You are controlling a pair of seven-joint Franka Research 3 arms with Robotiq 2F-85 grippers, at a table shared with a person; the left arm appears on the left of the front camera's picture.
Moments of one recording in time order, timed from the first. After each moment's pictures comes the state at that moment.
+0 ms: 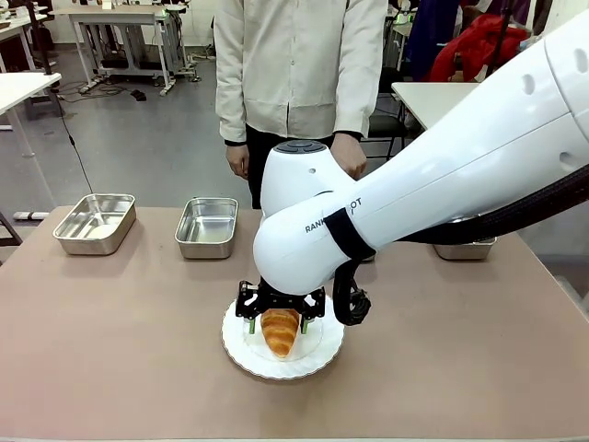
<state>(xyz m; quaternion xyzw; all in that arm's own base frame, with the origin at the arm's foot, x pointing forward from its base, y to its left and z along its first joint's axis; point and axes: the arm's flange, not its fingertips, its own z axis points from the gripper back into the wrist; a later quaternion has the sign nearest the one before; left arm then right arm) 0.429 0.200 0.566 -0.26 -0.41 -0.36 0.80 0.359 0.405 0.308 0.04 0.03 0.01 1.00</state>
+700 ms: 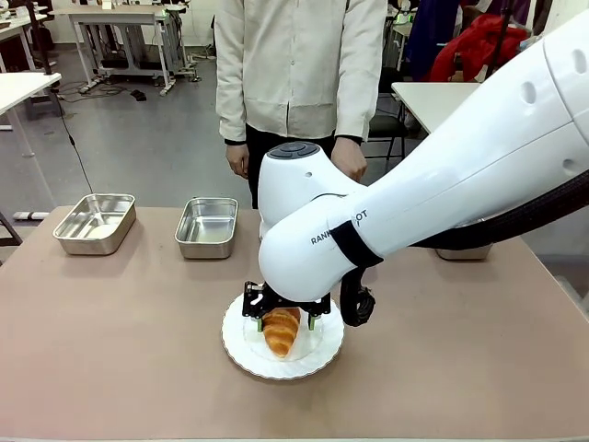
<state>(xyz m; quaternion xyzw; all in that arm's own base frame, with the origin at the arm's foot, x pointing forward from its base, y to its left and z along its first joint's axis) 0.429 0.200 0.566 -0.26 -0.41 -0.36 0.80 0.361 0.402 0.306 0.01 0.00 0.00 1.00</state>
